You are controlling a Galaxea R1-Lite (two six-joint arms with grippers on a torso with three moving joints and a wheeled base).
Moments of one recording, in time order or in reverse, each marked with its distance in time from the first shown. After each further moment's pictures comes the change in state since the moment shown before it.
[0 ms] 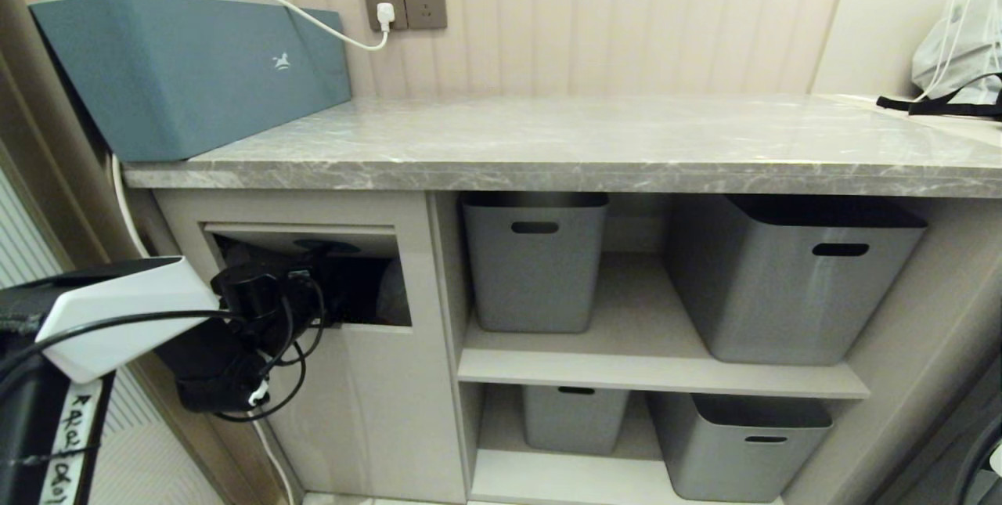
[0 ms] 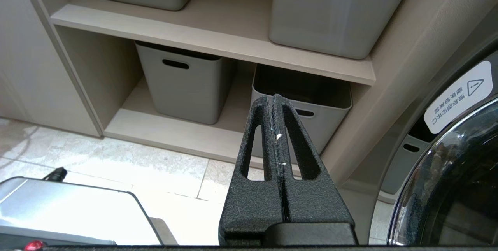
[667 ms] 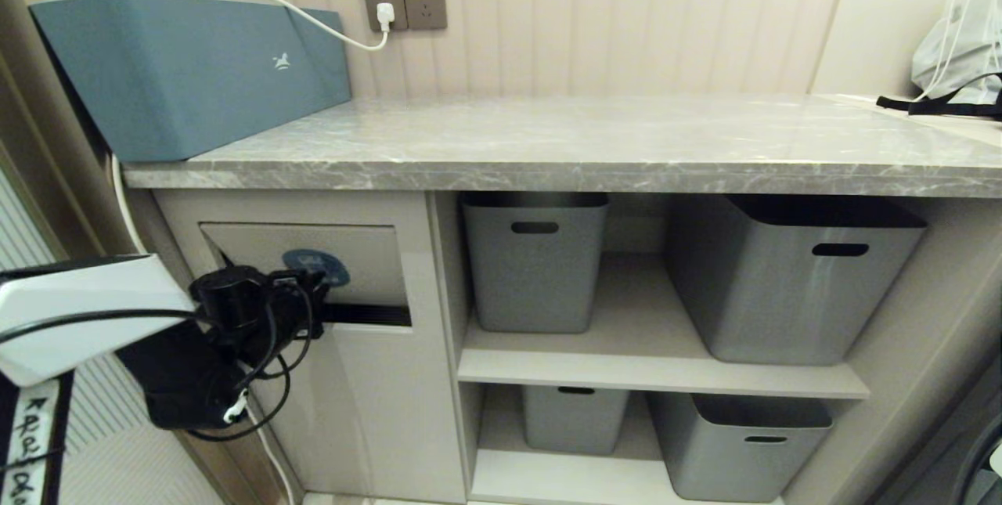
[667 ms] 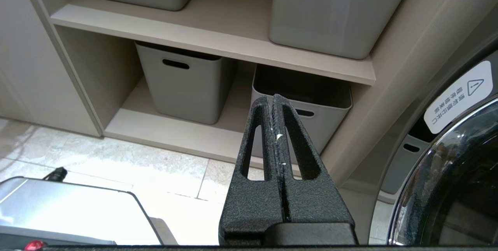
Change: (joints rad) left arm 0.000 -0.117 0.191 -0.009 0.037 0.027; right arm 0.000 0.000 0.000 0.000 0.002 0.000
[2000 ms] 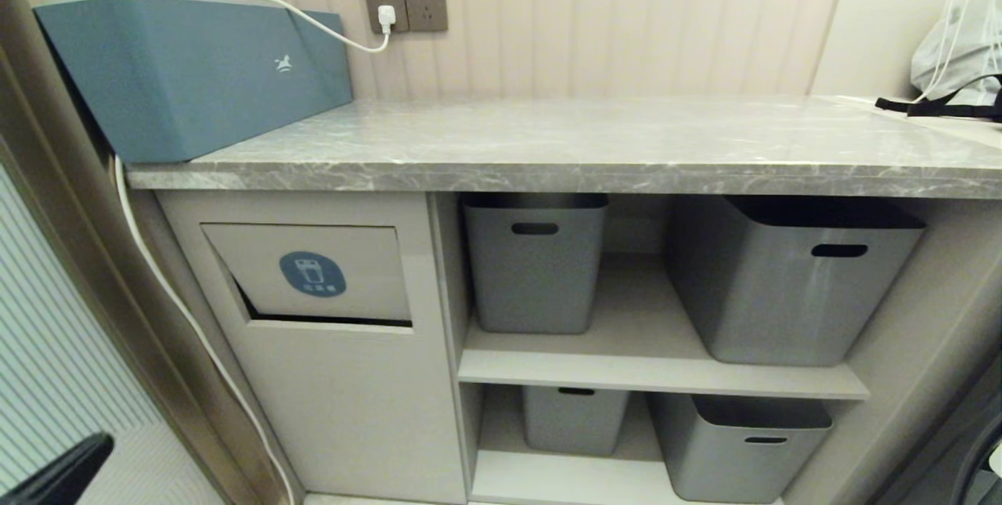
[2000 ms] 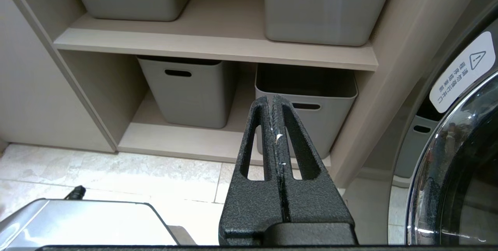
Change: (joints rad) left arm -0.035 -1.678 0.779 0.814 0.048 1.509; right arm 0.000 0.000 0.000 -0.003 -0.041 0.113
